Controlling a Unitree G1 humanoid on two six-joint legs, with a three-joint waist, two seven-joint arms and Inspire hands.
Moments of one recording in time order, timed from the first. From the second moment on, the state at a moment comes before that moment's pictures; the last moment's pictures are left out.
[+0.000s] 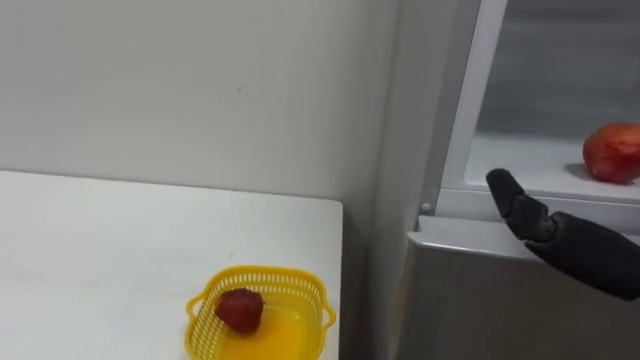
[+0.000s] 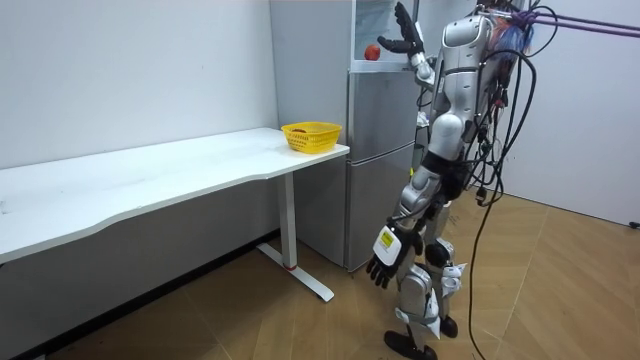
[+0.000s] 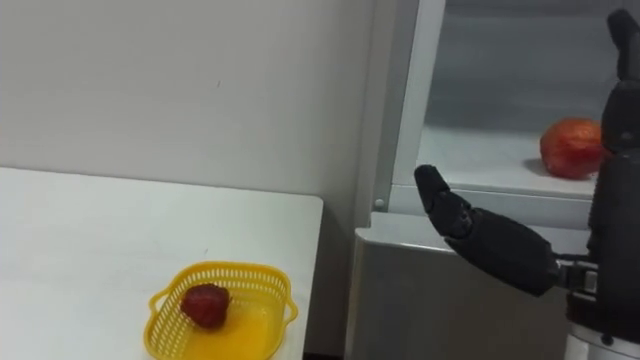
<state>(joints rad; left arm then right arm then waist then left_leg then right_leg) 0.23 0.22 -0.02 1.12 0.47 0.03 -0.01 -0.02 -0.37 -0.13 -0.31 -0.50 -0.24 -0.64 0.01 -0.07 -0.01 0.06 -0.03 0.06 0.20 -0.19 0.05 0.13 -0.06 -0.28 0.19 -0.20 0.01</state>
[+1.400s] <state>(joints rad) 0.24 0.27 0.04 1.07 0.47 0.07 -0.05 -0.41 -0.66 -0.18 0.24 -0.34 -0.08 -0.63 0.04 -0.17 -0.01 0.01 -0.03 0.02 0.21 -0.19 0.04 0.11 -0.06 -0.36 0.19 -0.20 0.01</state>
